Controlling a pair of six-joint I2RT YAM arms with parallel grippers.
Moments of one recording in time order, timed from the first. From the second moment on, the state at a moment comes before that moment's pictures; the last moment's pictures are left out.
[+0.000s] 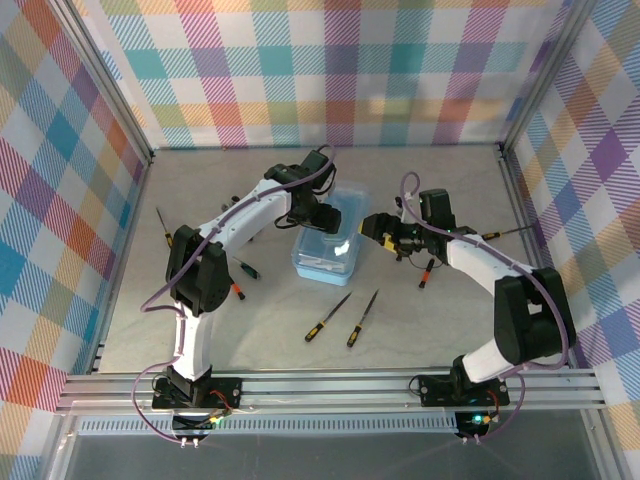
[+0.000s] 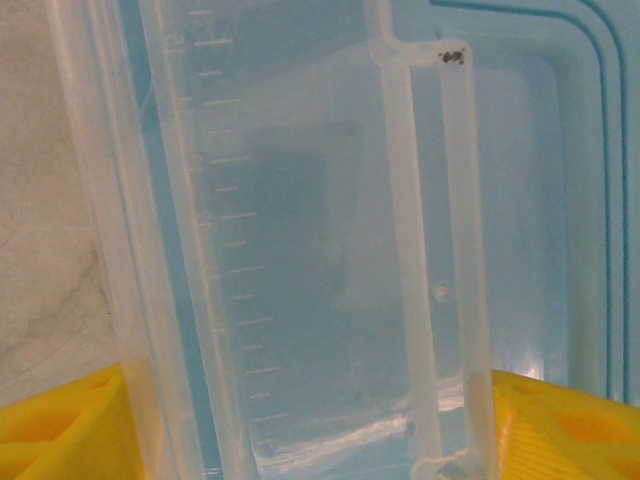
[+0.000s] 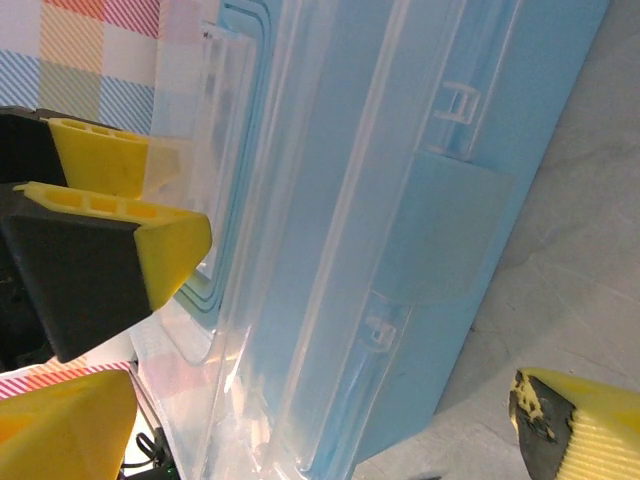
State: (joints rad) left arm -0.60 2.04 1.86 -1.02 0.02 -0.25; right arm 0.25 1.51 0.87 -0.12 -0.72 0.60
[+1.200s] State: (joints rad) left arm -0.50 1.94 1.66 -0.78 0.14 -0.29; right arm 0.22 1.97 0.96 0.48 -1.16 0.91
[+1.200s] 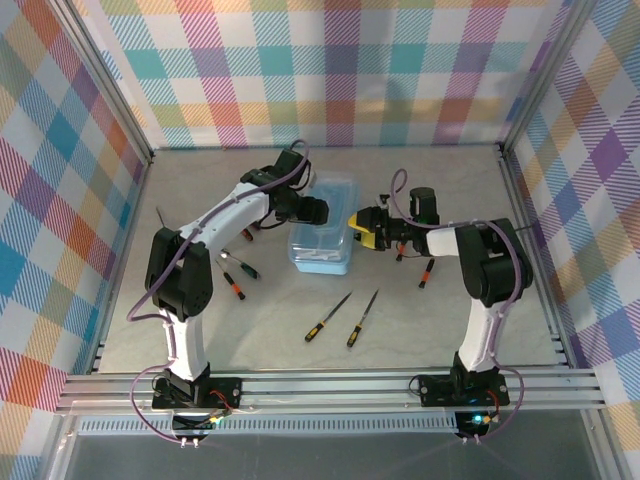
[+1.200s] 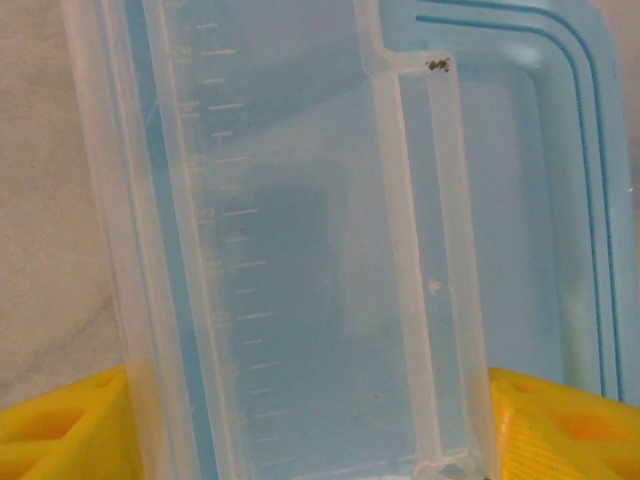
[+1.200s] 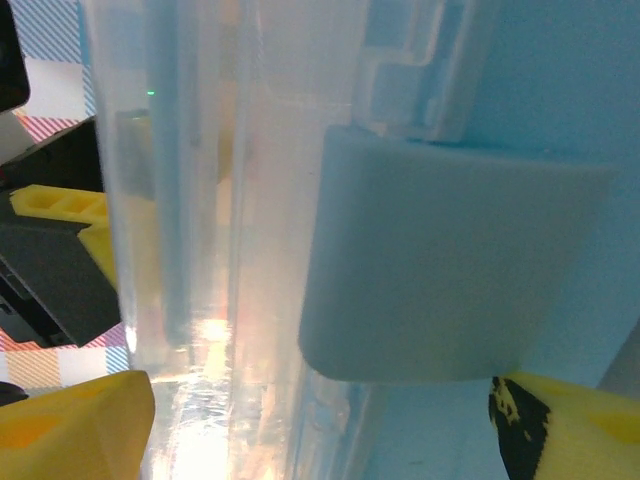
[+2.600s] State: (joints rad) left arm -0.51 2.00 1.69 -0.77 0.08 -0.32; right arm 0.17 2.10 0.98 1.03 -1.15 1.41
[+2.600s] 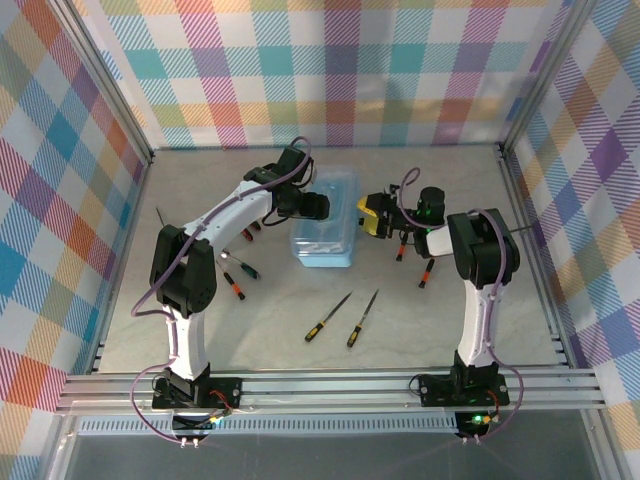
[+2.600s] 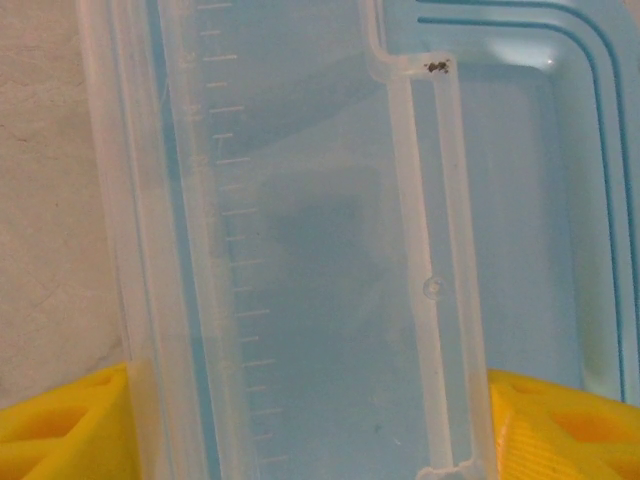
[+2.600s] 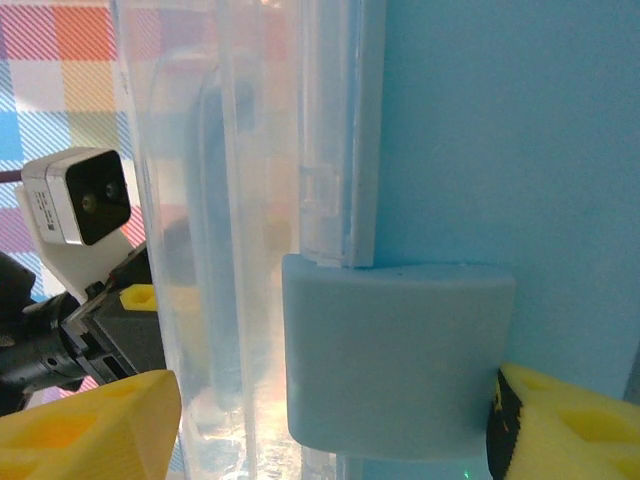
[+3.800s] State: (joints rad) left arm -0.53 2.14 1.69 -1.04 -0.20 -0.31; right arm 0.09 1.63 1.04 0.36 -1.08 0.92
